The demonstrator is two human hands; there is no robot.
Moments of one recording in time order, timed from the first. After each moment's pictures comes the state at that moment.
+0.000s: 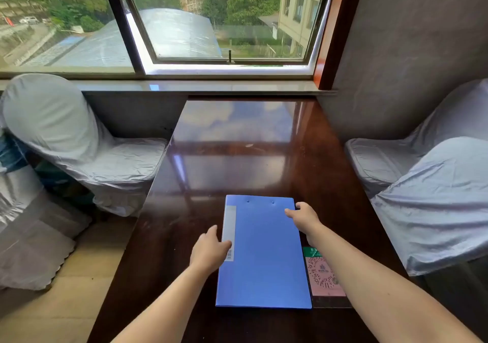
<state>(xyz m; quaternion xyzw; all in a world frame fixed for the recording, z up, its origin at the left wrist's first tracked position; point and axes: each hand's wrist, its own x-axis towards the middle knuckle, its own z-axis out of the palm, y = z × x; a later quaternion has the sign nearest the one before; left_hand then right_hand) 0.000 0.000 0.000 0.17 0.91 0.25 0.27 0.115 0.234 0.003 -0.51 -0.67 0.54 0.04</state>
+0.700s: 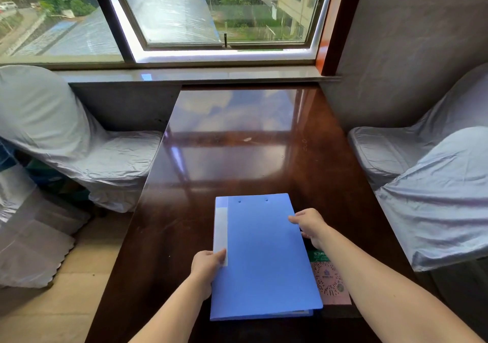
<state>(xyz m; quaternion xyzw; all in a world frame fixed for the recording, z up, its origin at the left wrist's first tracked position) -0.003 0.007 -0.040 -0.12 0.74 0.51 0.42 0.109 0.263 -0.026 -0.53 -0.61 0.59 0.02</state>
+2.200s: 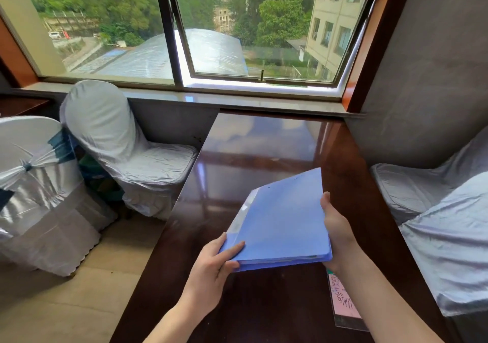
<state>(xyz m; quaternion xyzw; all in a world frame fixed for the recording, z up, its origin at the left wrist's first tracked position) 0.038 -0.108 0.058 0.38 0.81 0.42 0.10 0.137 0.142 0.122 -0.29 -0.37 0.87 0.11</state>
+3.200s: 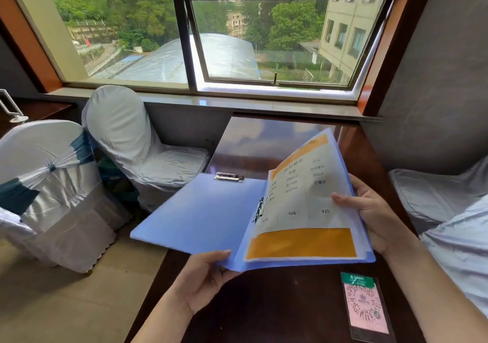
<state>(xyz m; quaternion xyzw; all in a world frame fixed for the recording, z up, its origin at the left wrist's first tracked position) 0.011 -0.122 0.084 -0.04 0.41 0.79 0.45 0.135 0.196 0.156 -0.17 -0.55 0.81 0.15</state>
